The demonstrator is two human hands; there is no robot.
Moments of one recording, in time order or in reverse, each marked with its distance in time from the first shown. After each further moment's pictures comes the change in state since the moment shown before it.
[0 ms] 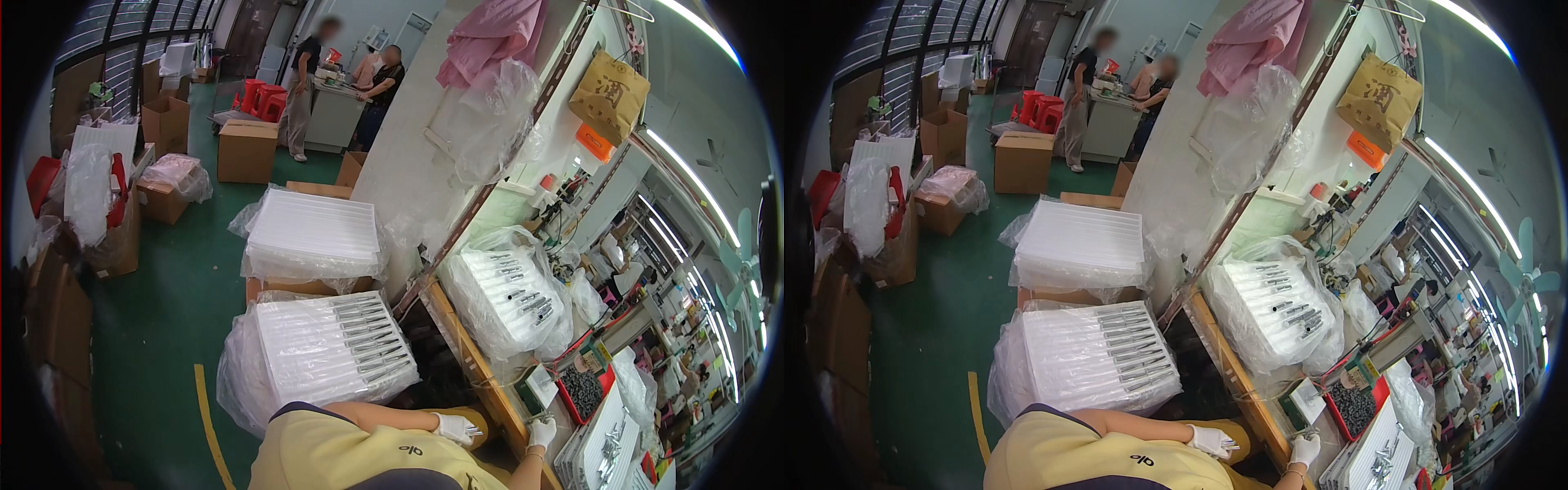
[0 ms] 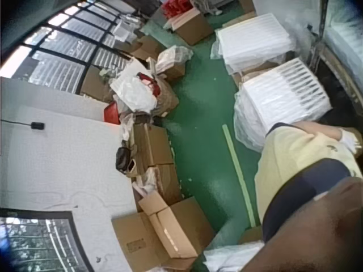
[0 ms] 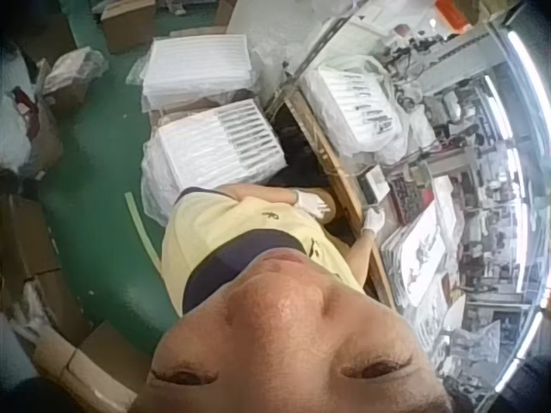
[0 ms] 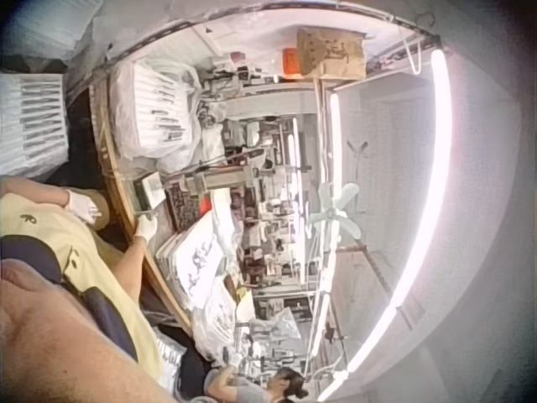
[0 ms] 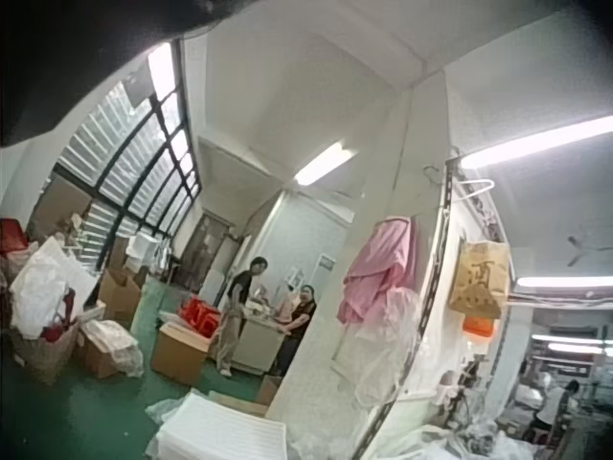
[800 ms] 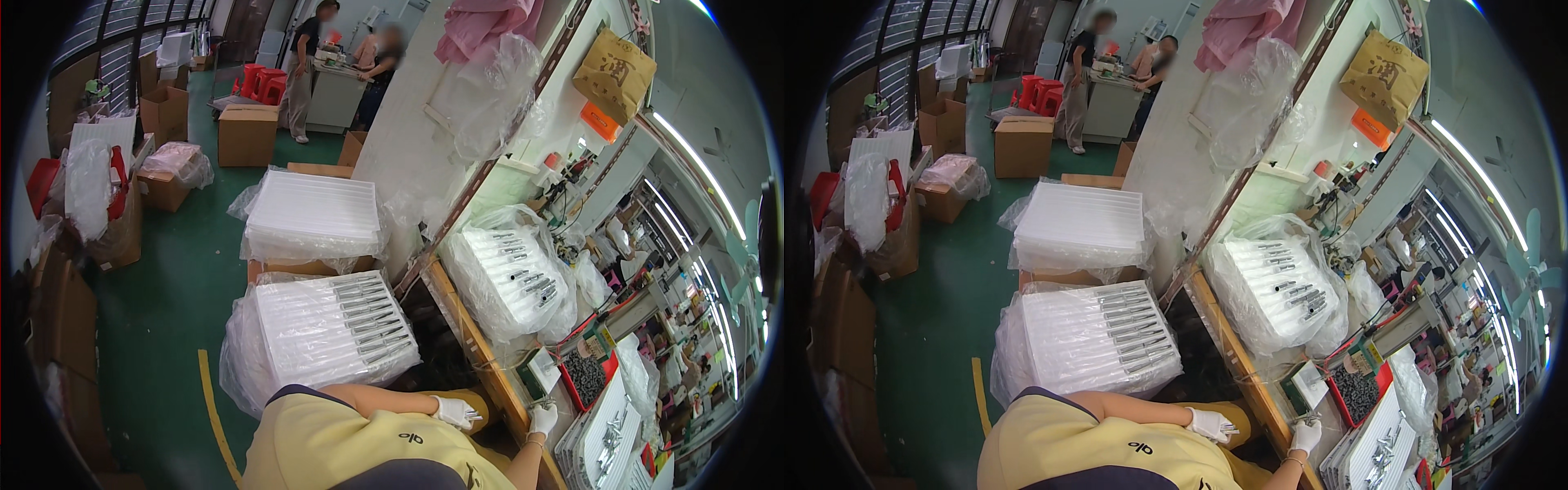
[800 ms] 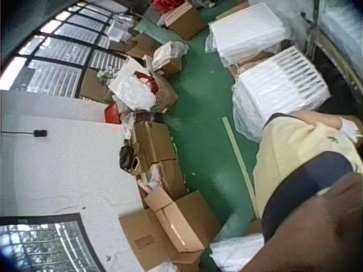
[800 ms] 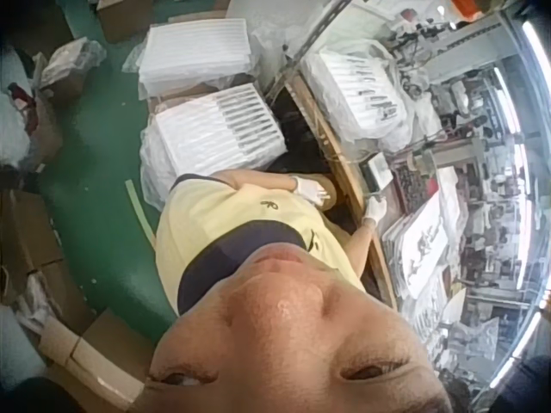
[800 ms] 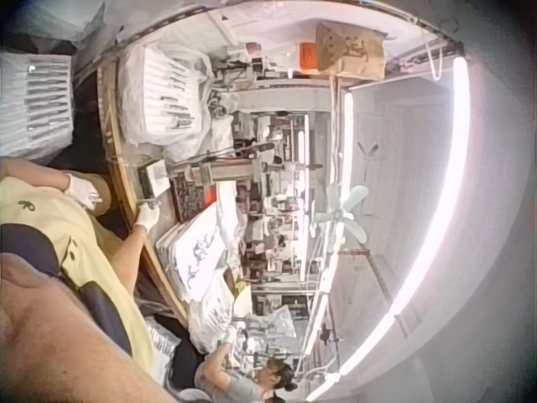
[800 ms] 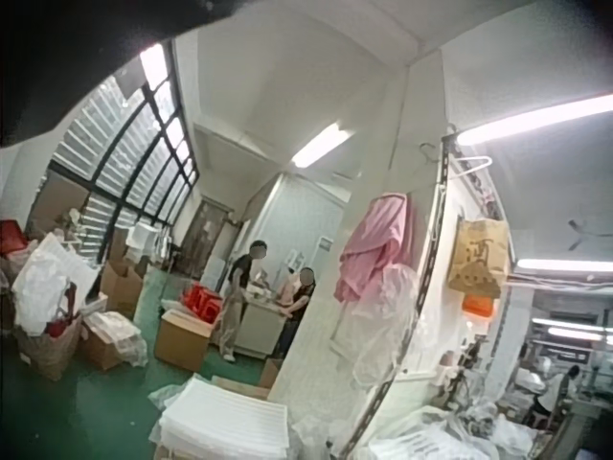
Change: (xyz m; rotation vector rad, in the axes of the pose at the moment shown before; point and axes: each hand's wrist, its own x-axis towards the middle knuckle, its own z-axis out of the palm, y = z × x) left_hand -0.003 0.004 -0.001 -0.035 0.010 -0.048; right_hand -0.005 -0.013 -0.005 0.015 -0.047 0.047
